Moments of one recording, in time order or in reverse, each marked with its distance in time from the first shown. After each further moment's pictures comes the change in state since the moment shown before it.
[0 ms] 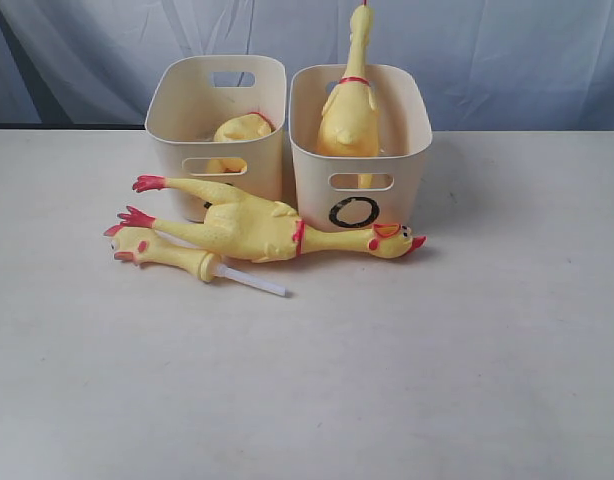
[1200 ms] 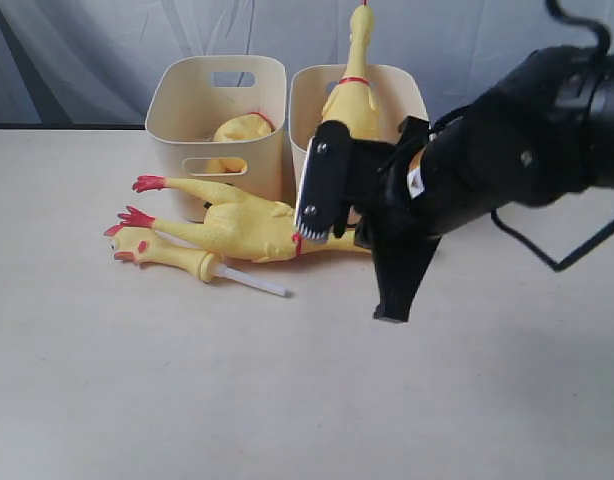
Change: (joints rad) left arm 0.000 0.000 0.018 -0.004 -0.027 0.007; right arm 0.434 -0.311 1.001 -0.181 -0.286 -0.576
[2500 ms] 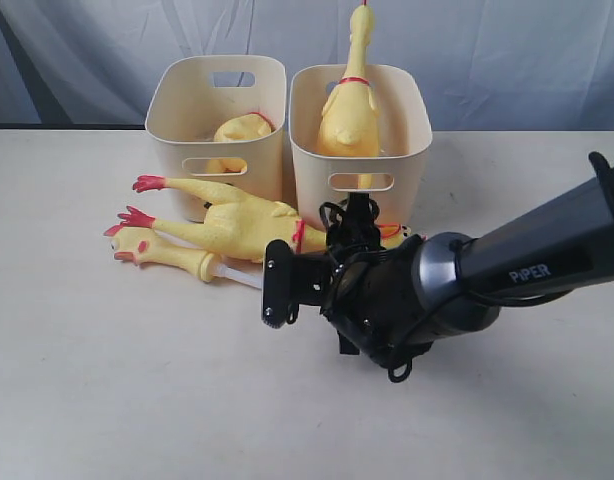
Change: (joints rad) left arm 0.000 0.000 0.000 -0.068 0.007 0.000; right arm 0.166 0.476 0.062 -1.585 0.053 1.555
